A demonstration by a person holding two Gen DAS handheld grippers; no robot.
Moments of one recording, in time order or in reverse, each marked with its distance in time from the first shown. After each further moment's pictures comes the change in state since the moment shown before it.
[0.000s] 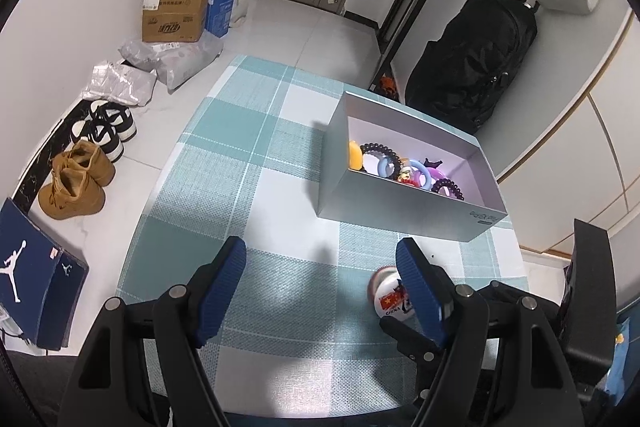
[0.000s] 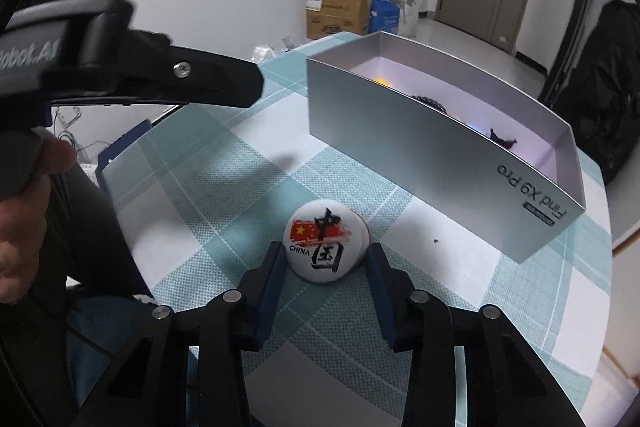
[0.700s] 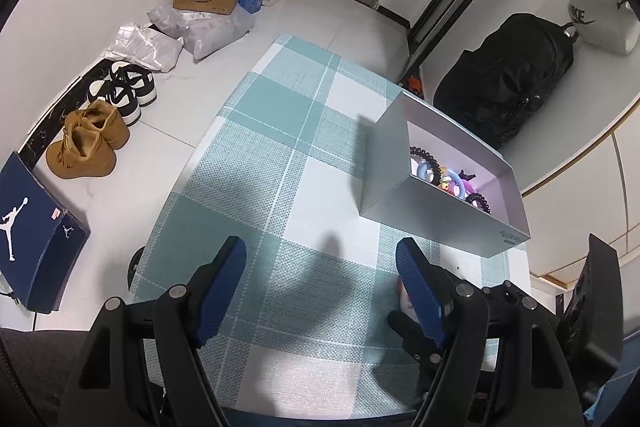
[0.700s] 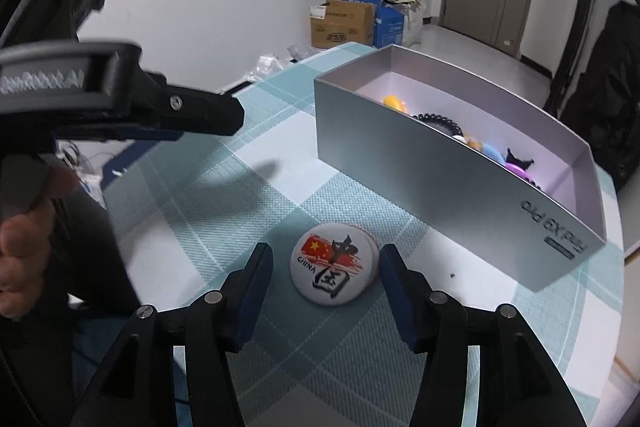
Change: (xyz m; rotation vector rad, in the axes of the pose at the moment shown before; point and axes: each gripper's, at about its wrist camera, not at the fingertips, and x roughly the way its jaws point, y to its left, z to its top) left arm 0.009 0.027 0.004 -0.132 0.048 0.030; right arm 0.012 0.002 0.018 0.000 -0.020 0.008
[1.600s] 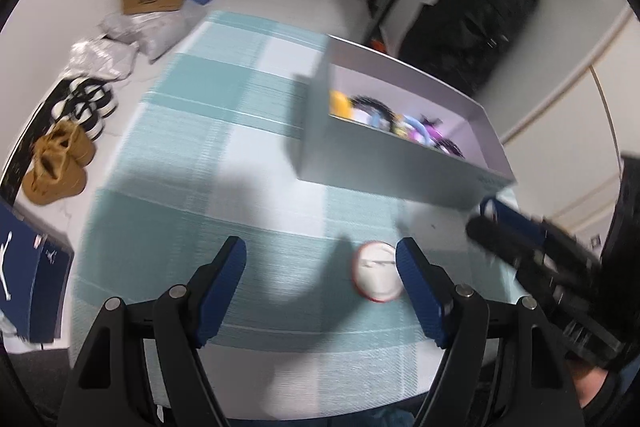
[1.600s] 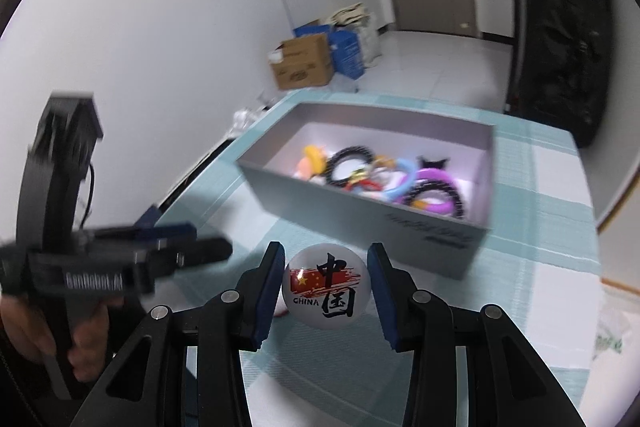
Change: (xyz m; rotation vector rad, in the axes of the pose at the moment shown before) left arm 0.018 -0.039 -0.019 0.183 0.093 -0.065; right arm -0.054 -0.071 -0.004 0.290 -0.124 0.049
